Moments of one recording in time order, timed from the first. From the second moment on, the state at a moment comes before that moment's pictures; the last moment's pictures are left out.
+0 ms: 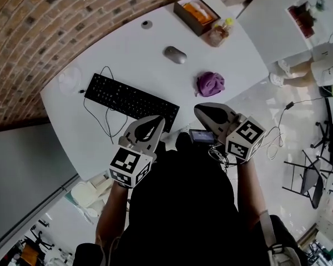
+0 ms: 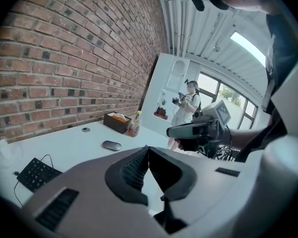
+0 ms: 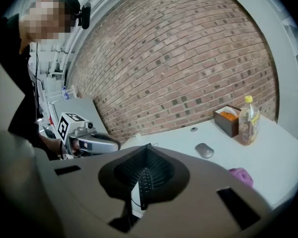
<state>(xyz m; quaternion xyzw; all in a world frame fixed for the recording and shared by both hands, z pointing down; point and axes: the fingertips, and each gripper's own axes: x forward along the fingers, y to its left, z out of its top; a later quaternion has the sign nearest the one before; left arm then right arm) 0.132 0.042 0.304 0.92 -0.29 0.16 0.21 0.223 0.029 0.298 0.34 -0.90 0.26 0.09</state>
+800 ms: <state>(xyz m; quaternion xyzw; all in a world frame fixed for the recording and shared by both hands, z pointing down) 0.164 0.051 0.321 0.87 -0.39 0.18 0.26 0.324 -0.019 0.400 0.36 -0.86 0.27 0.24</state>
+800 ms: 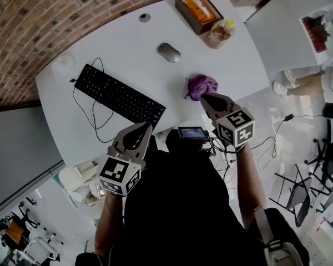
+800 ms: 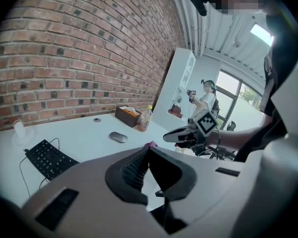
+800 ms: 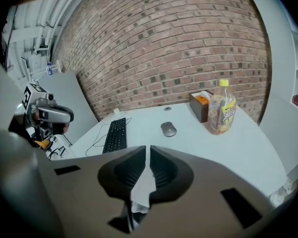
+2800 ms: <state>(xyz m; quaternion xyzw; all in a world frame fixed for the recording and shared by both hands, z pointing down) 0.143 0.095 0.332 0.82 -0.46 0.19 0.29 0.363 -0.058 0.555 0.35 -0.78 0.20 0.47</state>
